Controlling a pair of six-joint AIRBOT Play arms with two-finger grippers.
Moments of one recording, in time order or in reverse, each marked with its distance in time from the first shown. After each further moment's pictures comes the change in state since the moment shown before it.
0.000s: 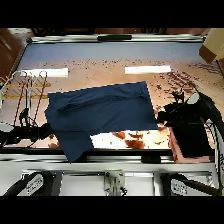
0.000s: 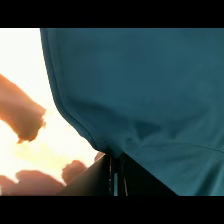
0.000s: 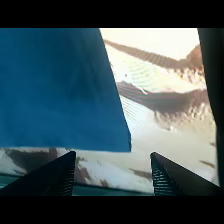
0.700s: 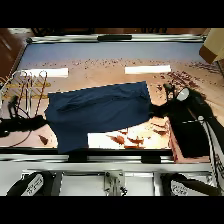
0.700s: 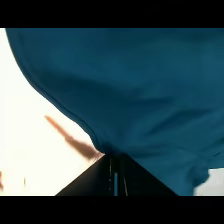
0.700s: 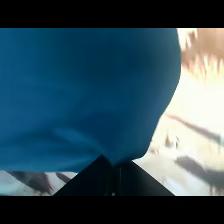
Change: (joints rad) left arm 0.000 0.094 0.182 -0.003 -0.083 0.040; right arm 0.134 0.023 0.103 0.050 -0.113 0.023
